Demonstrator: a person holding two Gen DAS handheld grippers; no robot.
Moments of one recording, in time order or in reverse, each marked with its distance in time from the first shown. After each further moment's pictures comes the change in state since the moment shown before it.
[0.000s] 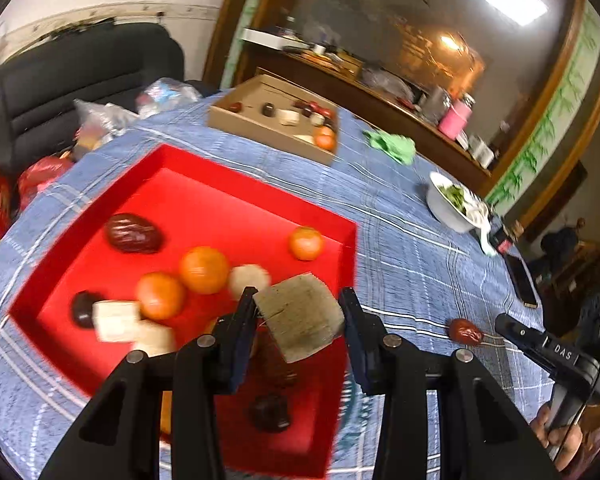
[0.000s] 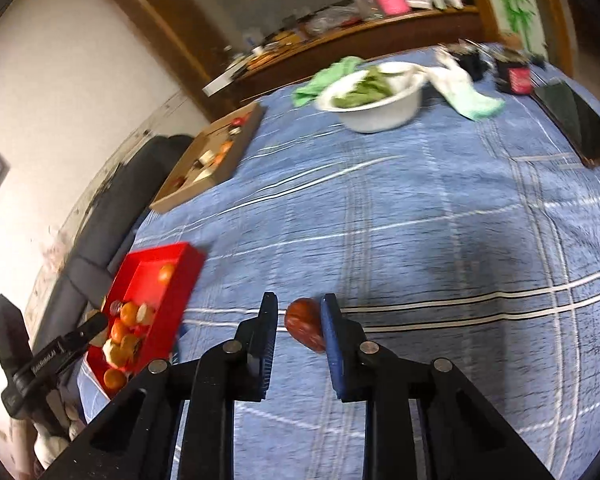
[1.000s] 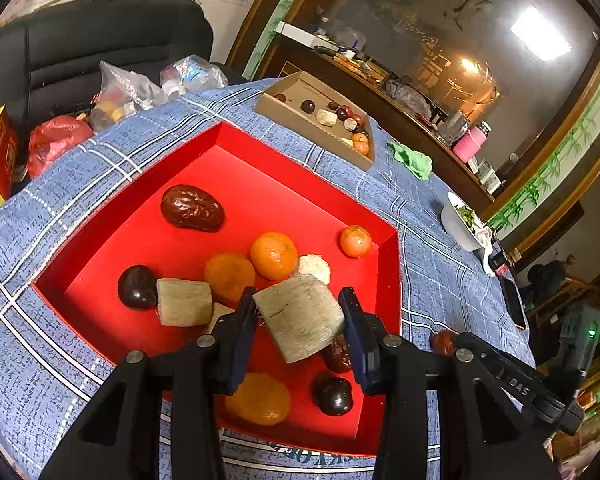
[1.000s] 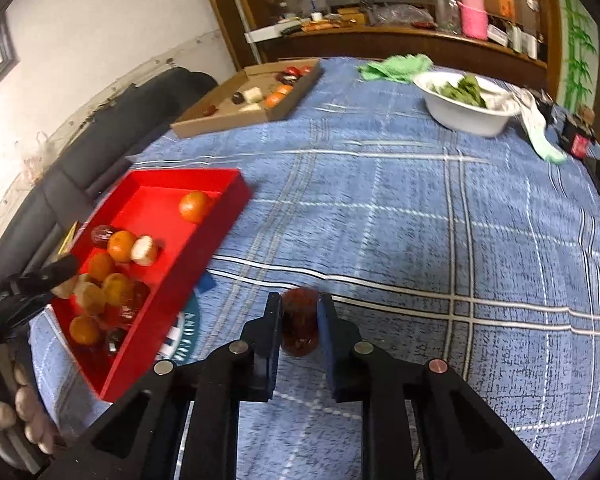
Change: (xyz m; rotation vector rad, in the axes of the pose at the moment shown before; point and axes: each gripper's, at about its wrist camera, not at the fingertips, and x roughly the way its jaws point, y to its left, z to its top) left arm -0.008 0.060 -0.009 -0.138 0.018 -0.045; right arm 0.048 0.088 -0.031 -0.270 0.091 -0.105
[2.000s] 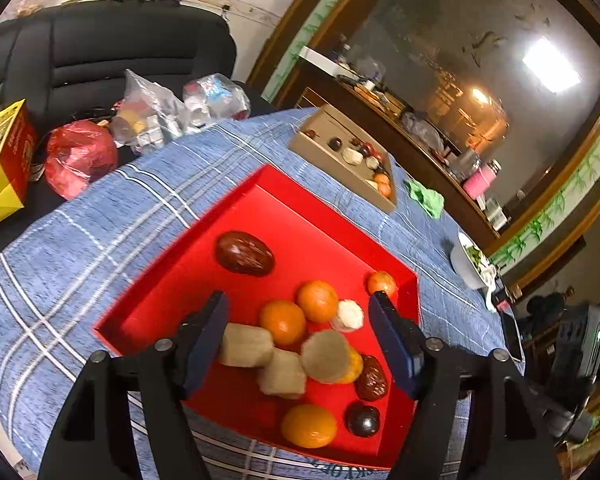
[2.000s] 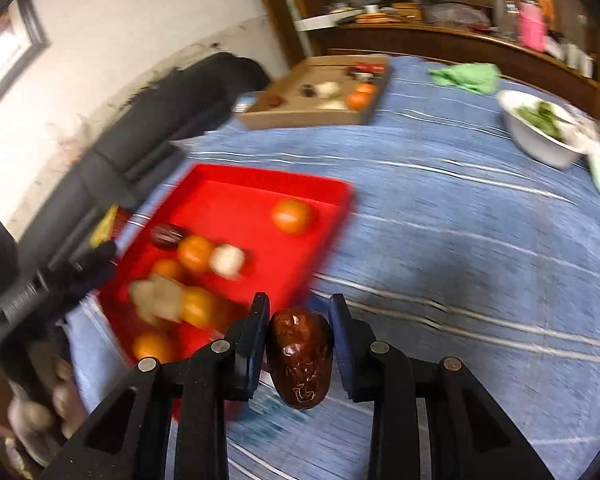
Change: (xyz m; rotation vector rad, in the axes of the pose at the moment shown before) left arm -0.025 0.035 0.025 -0.067 -0.088 0.019; right arm 0.019 0.073 0.031 -0.055 0.052 0.152
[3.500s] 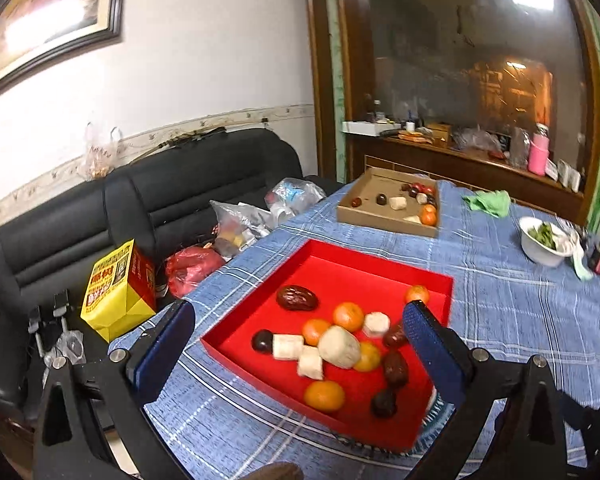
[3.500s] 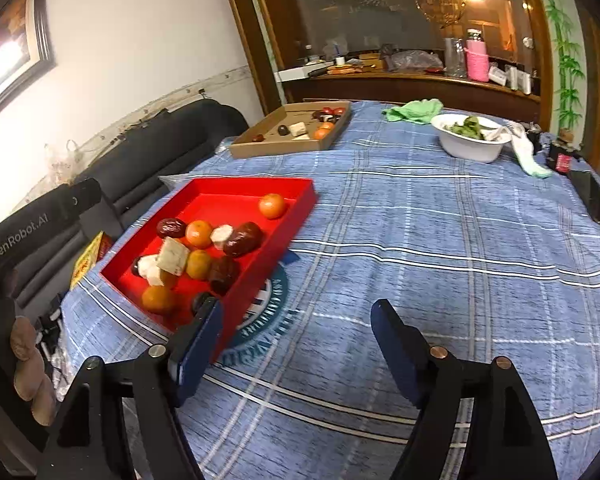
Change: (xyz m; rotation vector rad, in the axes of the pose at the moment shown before) left arm -0.070 -0.129 -0.066 0.355 -0.323 0.511; right arm -0.080 0.003 -0.099 0.010 -0.222 -0.162
